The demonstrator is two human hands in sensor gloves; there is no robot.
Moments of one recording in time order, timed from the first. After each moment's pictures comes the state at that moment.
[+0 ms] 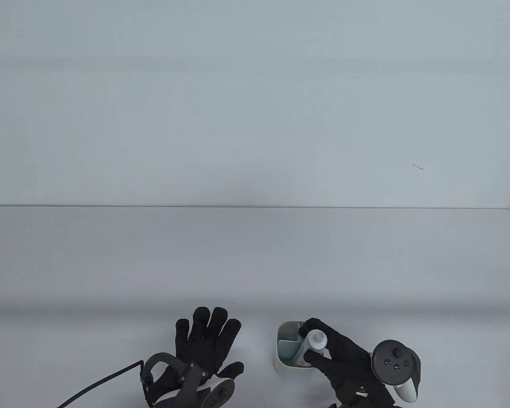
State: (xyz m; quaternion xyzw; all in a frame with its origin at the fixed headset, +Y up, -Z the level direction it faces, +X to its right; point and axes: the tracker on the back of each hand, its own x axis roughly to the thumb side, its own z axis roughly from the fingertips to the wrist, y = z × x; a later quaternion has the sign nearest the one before) left_hand -0.127 -0.685 -0.269 0.12 -0.27 -0.12 0.95; right_hand 0.177 -0.697 -0.295 0.22 -0.03 0.84 0.50
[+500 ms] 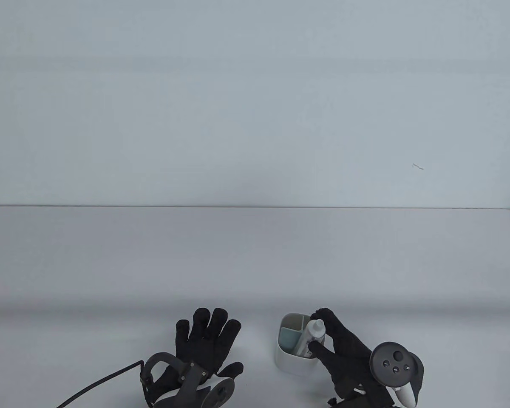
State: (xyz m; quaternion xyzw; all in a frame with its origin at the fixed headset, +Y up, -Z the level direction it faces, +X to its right) left_hand -0.127 -0.686 -0.270 0.11 -0.27 -0.12 0.95; right_hand 0.188 -0.699 -0.295 0.13 -0.09 0.87 0.48
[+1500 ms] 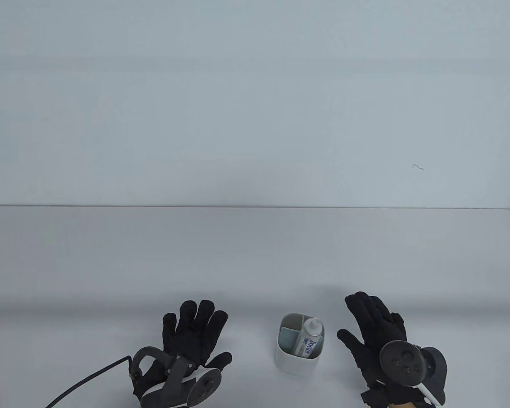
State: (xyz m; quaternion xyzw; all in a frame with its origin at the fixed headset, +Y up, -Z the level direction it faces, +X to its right) left_hand -0.150 -0.678 -0.279 0.13 -0.25 -0.11 0.95; right_hand 0.218 -0.672 -0.295 0.11 -0.15 0.96 0.20
